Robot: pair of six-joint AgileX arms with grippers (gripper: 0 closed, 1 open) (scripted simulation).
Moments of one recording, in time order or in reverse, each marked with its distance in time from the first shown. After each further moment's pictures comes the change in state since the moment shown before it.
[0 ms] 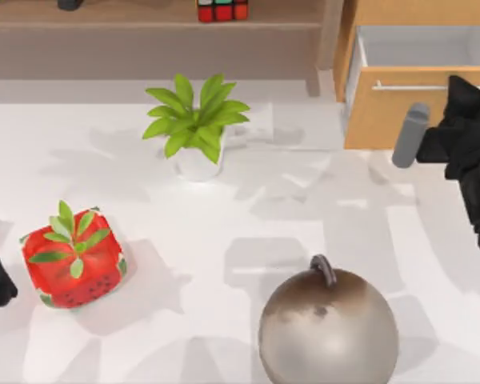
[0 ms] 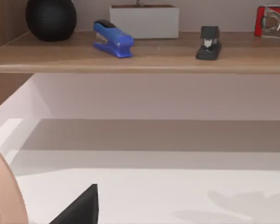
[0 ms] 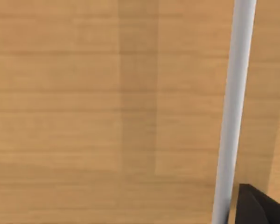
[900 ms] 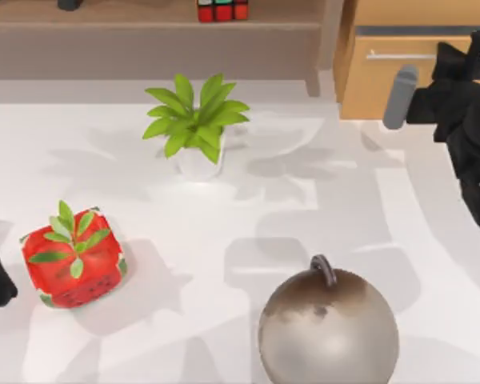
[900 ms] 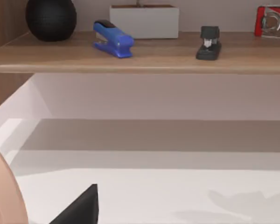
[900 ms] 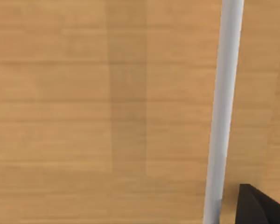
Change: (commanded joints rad) left arm 0.000 0.000 0.000 0.000 0.000 0.000; right arm -0.034 0.104 0.258 -0.143 -0.036 -0.002
